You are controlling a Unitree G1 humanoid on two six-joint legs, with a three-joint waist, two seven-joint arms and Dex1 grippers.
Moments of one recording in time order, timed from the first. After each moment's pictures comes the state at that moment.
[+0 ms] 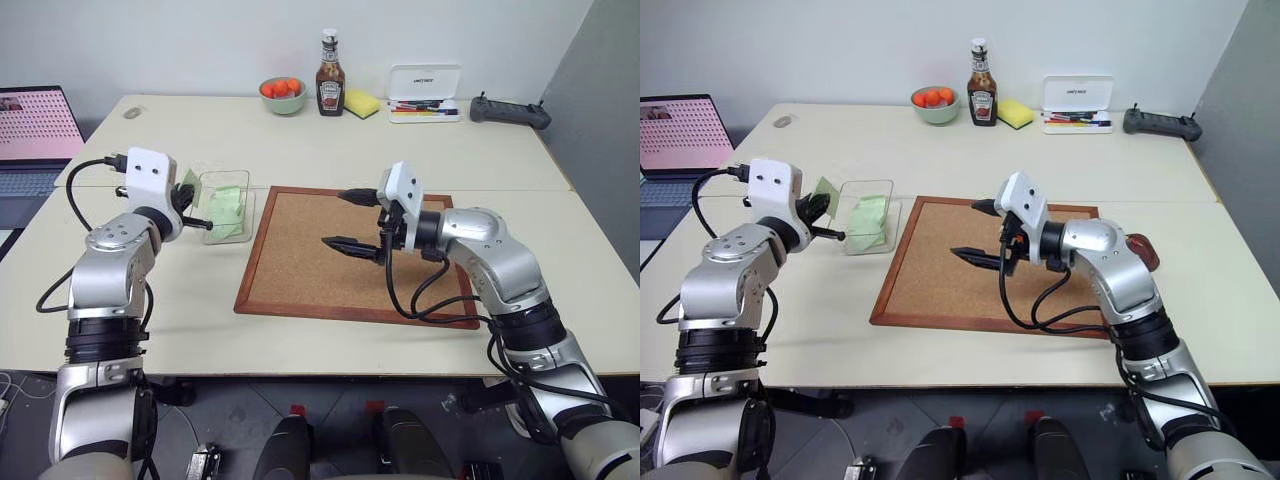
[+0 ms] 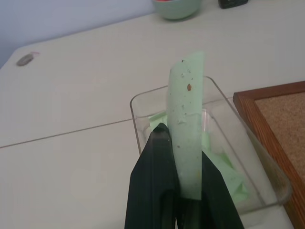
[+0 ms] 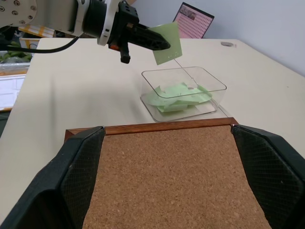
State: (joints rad) left arm -0.64 0.62 0.16 0.24 -0.19 0.54 -0.30; right arm -0.73 -0.37 0.23 -0.04 0.27 0.44 0.89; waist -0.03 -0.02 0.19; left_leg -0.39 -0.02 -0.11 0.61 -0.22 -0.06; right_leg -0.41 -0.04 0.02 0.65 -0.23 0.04
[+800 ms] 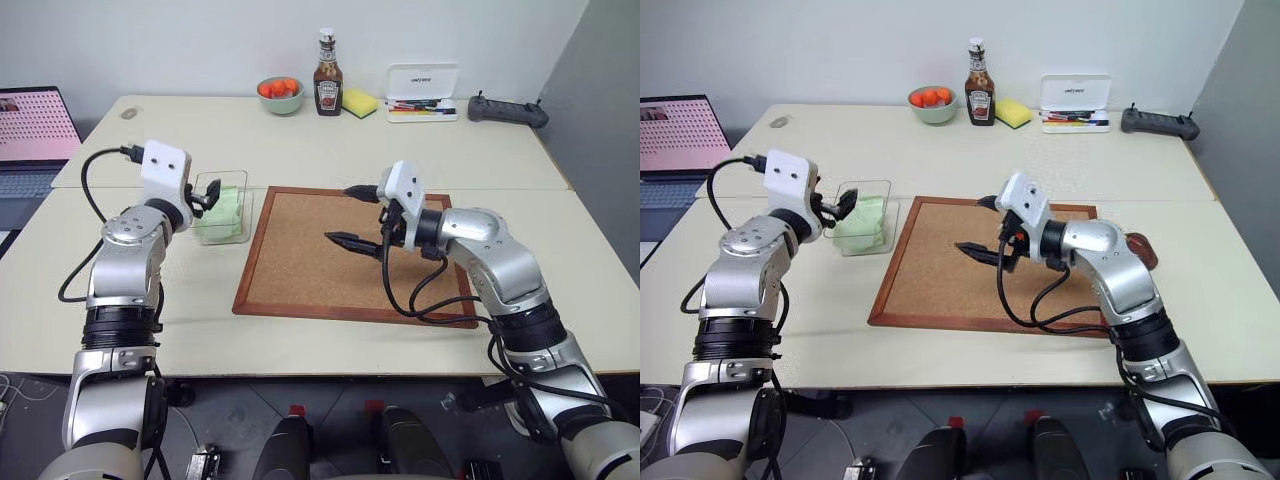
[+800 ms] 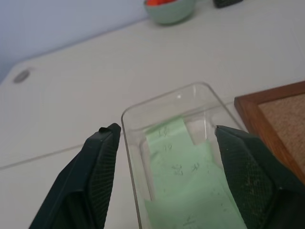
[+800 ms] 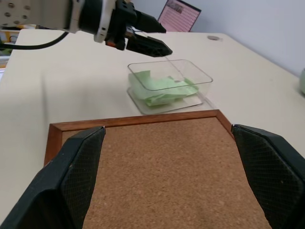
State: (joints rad) left arm -0.66 0.60 0.14 0.21 -0.14 0.44 -0.38; right arm -0.71 -0.38 0.20 -0.06 0.26 0.45 0.82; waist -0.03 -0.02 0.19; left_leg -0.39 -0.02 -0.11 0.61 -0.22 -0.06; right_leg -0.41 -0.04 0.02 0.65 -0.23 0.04
